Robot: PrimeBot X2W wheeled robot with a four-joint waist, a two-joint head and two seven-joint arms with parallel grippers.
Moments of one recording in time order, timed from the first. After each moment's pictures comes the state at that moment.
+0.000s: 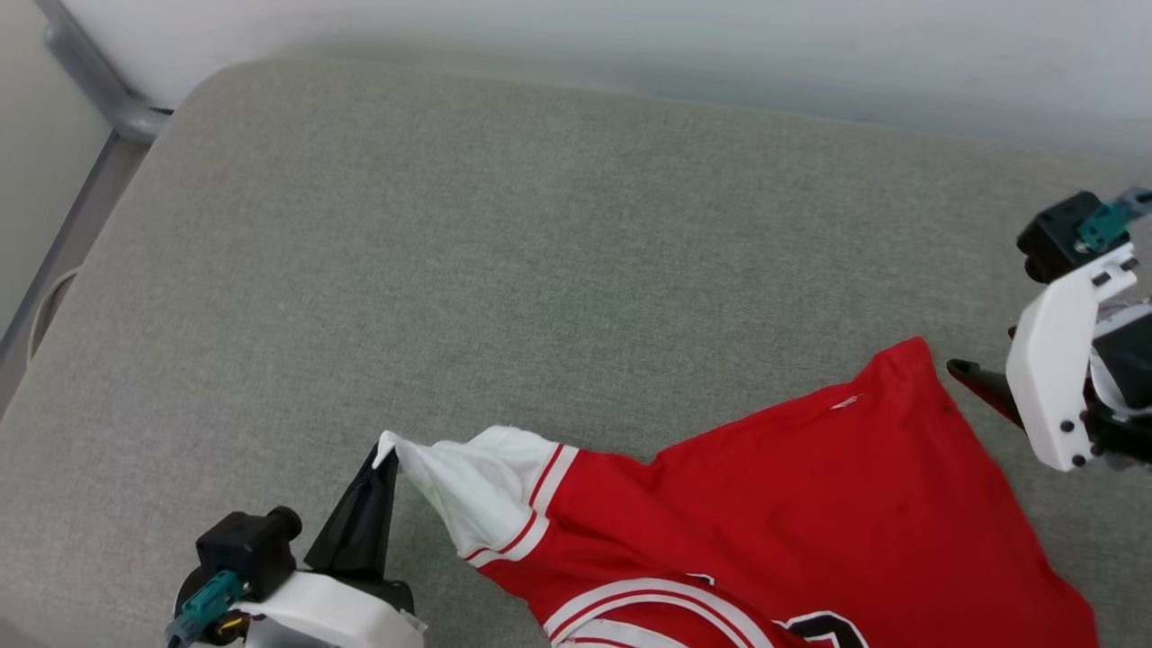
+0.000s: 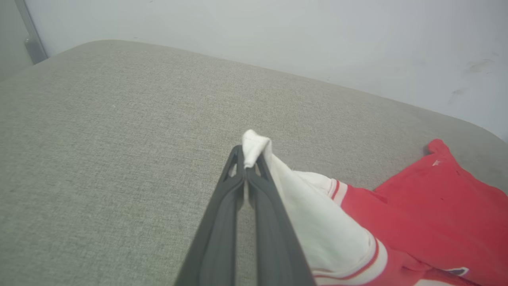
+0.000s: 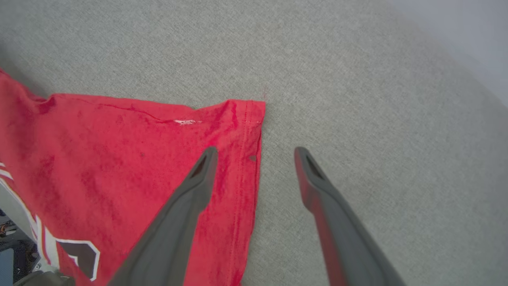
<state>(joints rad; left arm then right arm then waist) 0.00 0.33 -0.32 -0.01 -0.56 0.06 -0.21 -0.52 -0.61 0.32 0.02 0.61 0.13 1.00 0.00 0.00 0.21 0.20</state>
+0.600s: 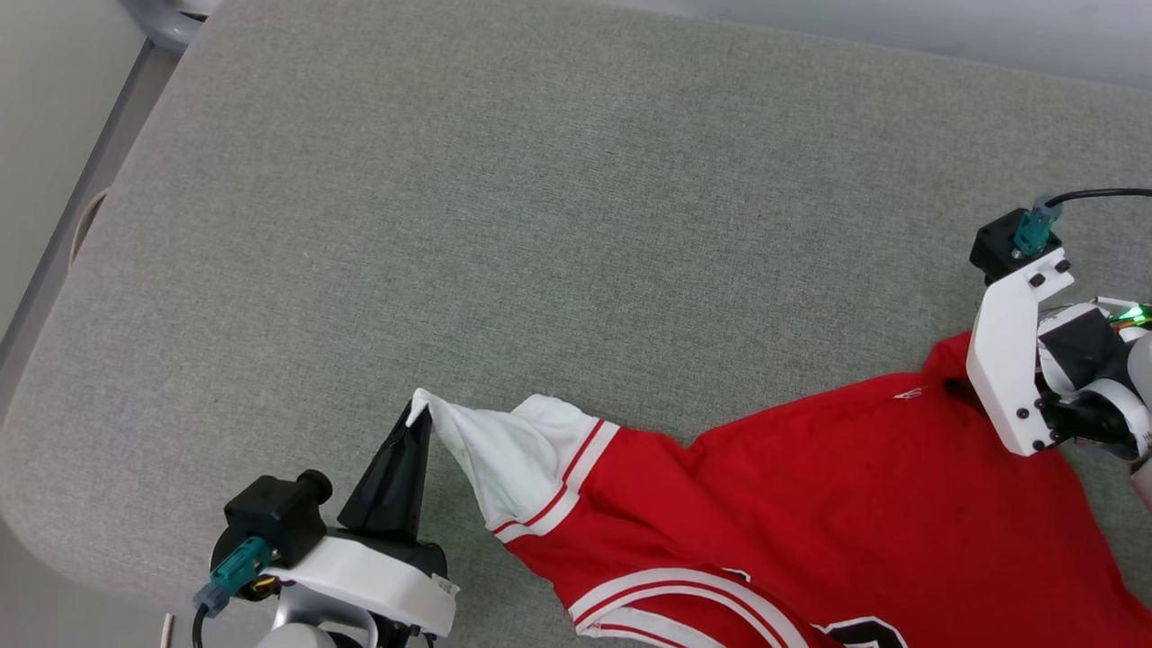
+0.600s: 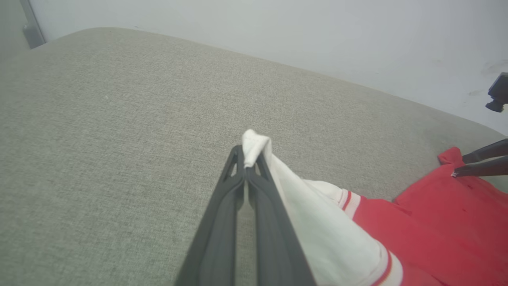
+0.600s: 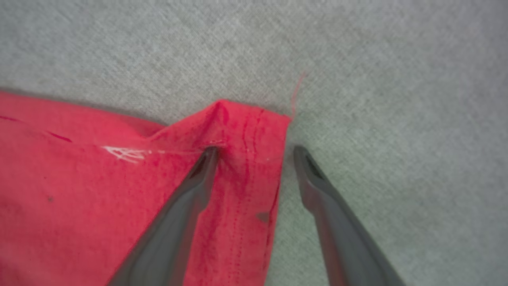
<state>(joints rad) -0.09 0.28 -0.35 0.03 -0.55 0.03 -0.24 -0.70 -0.60 0.59 0.40 0.58 0.13 0.95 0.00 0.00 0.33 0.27</state>
